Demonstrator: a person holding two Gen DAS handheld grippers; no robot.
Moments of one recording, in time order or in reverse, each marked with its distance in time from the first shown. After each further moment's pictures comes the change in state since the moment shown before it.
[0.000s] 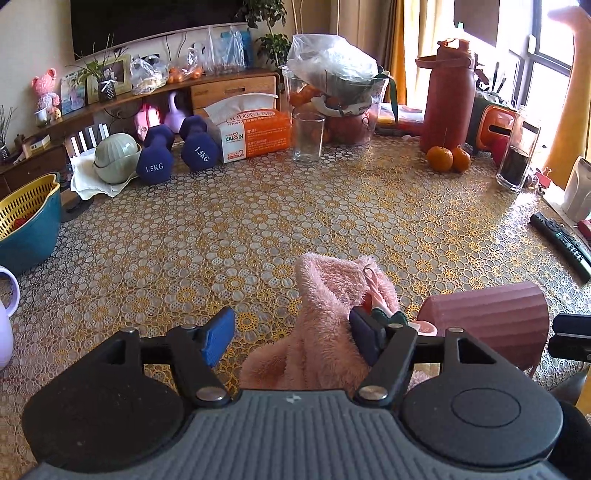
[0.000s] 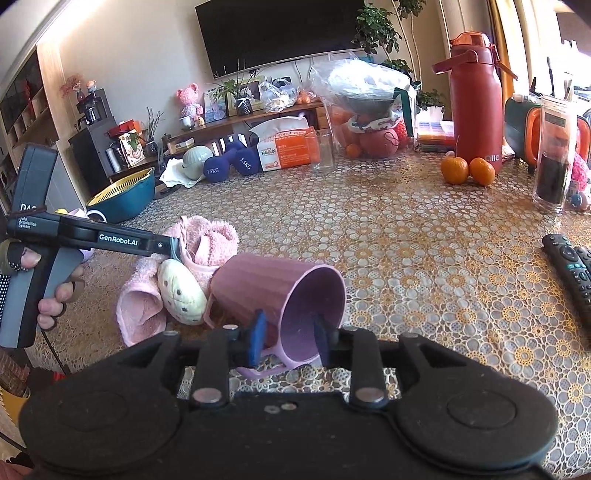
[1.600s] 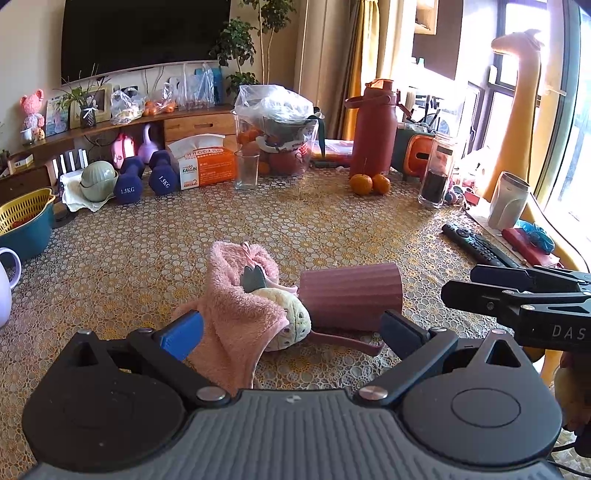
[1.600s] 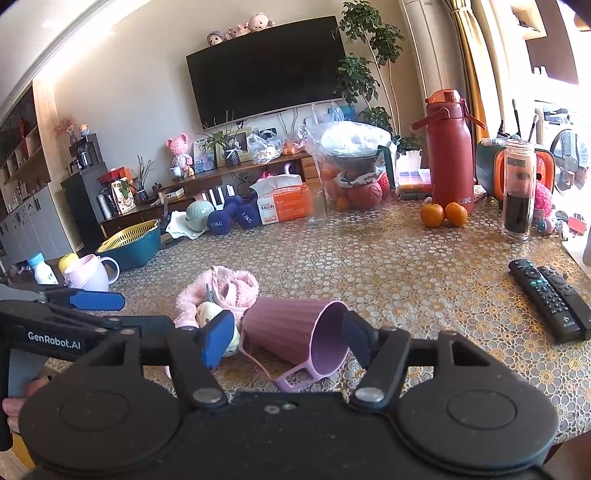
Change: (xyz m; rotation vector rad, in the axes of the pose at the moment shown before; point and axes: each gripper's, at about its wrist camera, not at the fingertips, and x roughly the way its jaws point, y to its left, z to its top) left arm -0.104 -0.059 -0.048 -0.009 -0.122 -0.111; right arm -0.060 0.033 -0.003 0.035 -0.170 -0.056
